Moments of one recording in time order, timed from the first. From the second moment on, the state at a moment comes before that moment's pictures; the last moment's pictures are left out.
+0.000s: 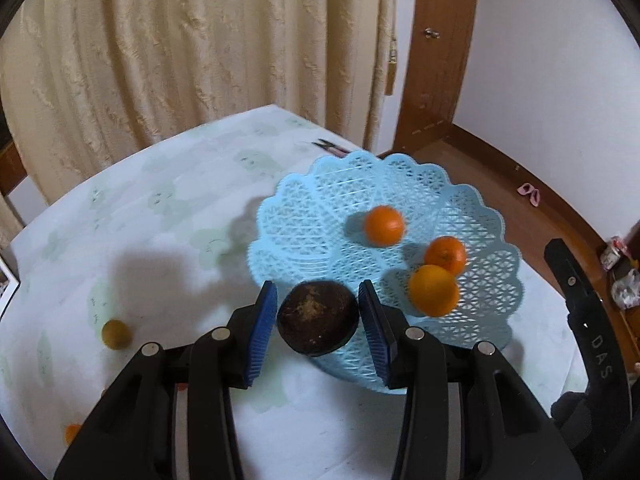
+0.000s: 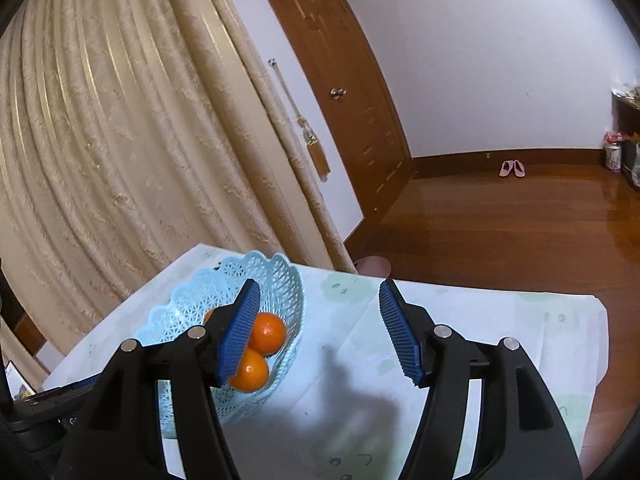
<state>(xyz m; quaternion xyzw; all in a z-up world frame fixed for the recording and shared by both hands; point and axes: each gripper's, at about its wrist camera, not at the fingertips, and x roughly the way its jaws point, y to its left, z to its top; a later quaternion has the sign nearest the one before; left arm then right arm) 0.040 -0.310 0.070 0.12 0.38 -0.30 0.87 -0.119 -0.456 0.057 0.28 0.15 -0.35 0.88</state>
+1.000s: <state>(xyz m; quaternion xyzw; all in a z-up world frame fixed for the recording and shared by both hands) 0.037 -0.252 0.104 0.09 0.34 -0.24 0.90 -0.121 -0.425 0.078 0.20 0.10 -0.37 0.90</state>
